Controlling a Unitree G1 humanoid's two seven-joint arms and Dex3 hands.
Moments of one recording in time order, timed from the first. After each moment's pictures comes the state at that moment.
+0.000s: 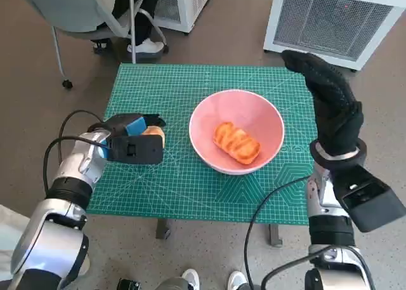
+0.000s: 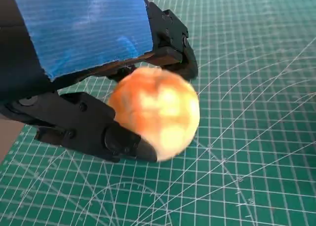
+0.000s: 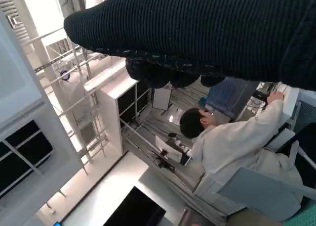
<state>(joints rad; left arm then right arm) -0.93 0.51 -0.43 1.13 0.59 -0.29 -0.29 -0.71 -0.16 -0.13 0.60 0.27 -0.95 0.43</state>
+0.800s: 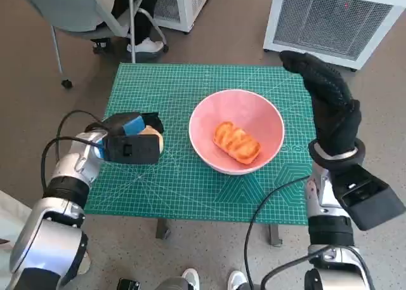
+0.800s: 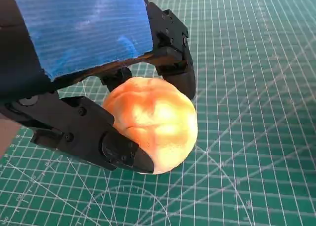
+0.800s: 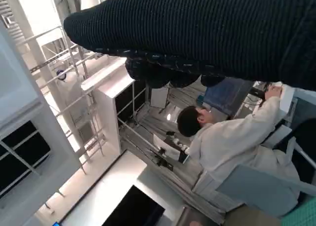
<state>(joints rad) -0.94 0.53 -0.38 1.14 0.56 -0.32 -0.29 -0.70 -0.16 -0.12 0.60 0.27 -0.94 0.43</state>
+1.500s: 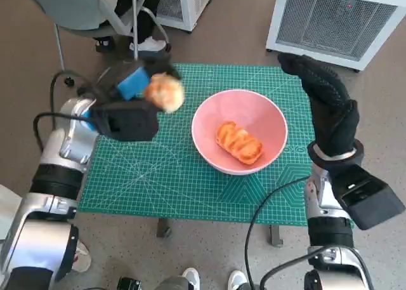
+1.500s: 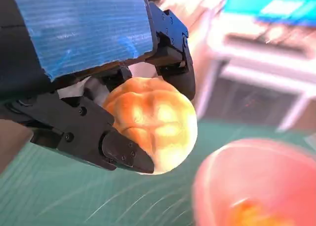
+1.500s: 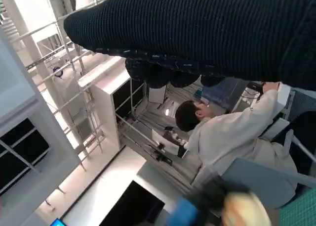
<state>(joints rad) -0.96 0.51 -0.25 0.63 0.44 -0.29 -0.31 -0.69 -0.15 -0.12 0.59 0.28 -0.92 0.45</state>
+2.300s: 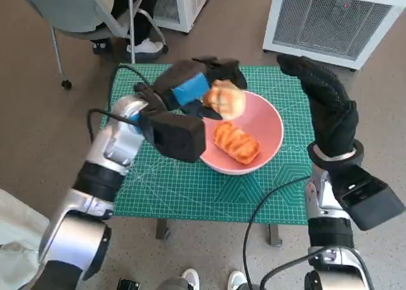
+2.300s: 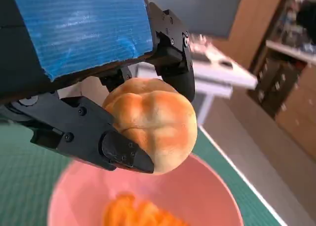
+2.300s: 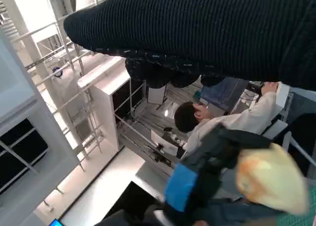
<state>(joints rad) -1.01 0.31 -0.31 0.72 0.42 -0.37 -0.37 -0.69 -0.16 -0.12 0.58 0.28 -0.92 0.45</state>
